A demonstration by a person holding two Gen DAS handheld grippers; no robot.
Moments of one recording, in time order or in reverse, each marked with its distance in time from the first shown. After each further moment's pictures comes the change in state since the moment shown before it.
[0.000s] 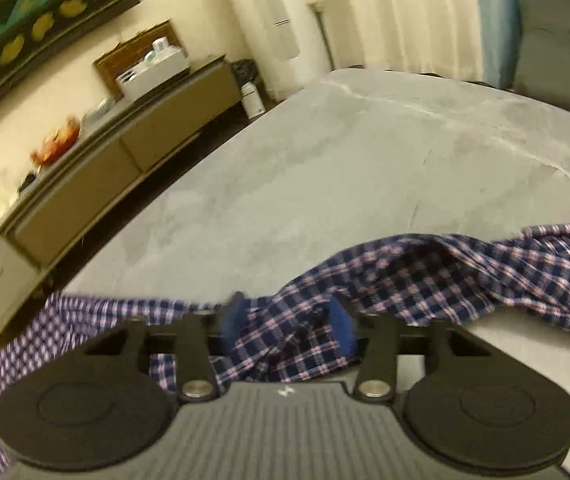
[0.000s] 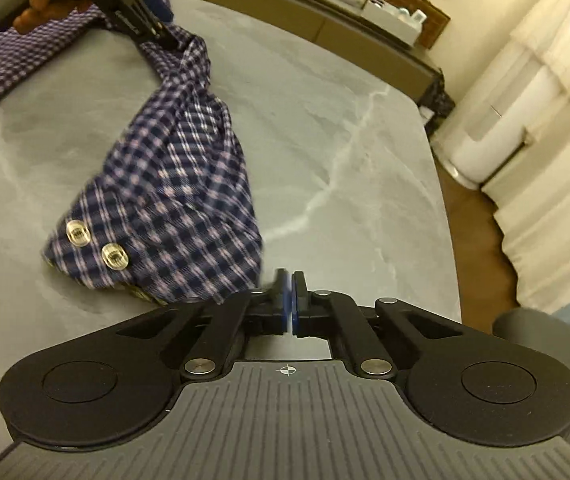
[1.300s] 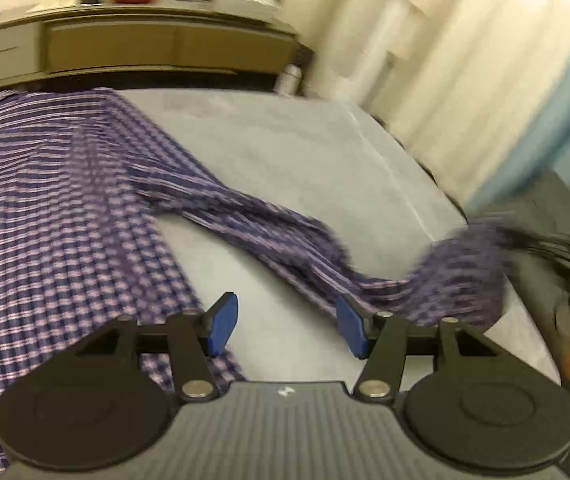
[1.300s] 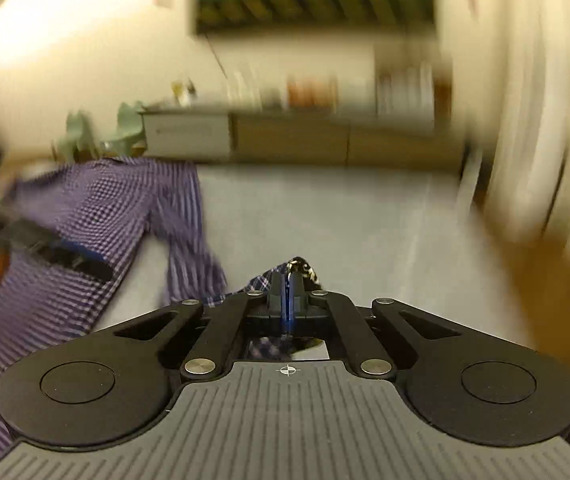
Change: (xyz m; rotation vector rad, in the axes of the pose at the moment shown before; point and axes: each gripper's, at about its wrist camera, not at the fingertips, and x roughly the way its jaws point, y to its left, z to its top) left arm -0.150 0.021 -0.081 -0.761 0.010 -0.250; right arm -0.055 -0.015 0.080 0.097 -0.500 0.145
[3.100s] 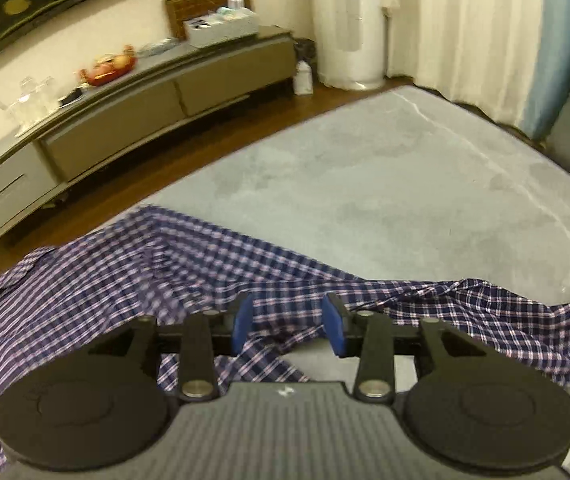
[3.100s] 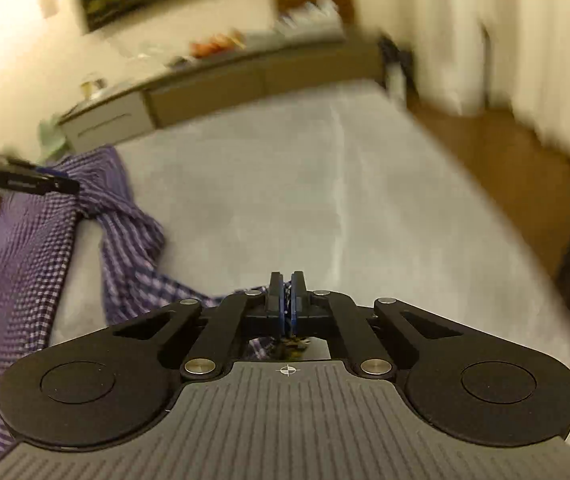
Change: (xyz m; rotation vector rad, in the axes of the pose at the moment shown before) left arm 0.041 0.025 0.080 0.421 0.018 0.244; right arm 0.054 -0.065 -0.059 0.478 0.263 -0.075
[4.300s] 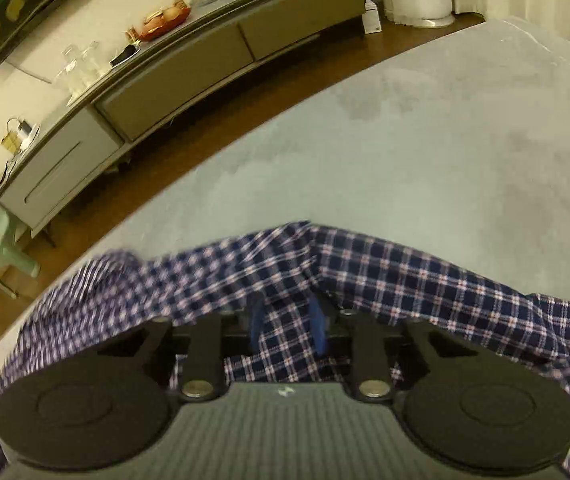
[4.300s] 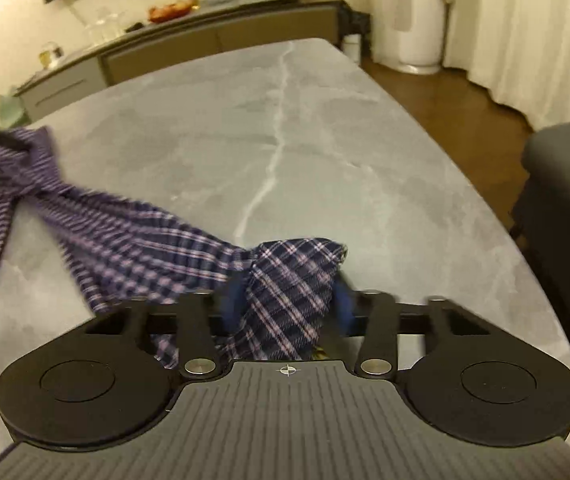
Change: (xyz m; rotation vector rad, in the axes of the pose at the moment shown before) left arm 0.095 0.064 0.002 0.088 0.180 0.237; right arm -0.011 -0.022 -0.053 0.060 0.139 -0.126
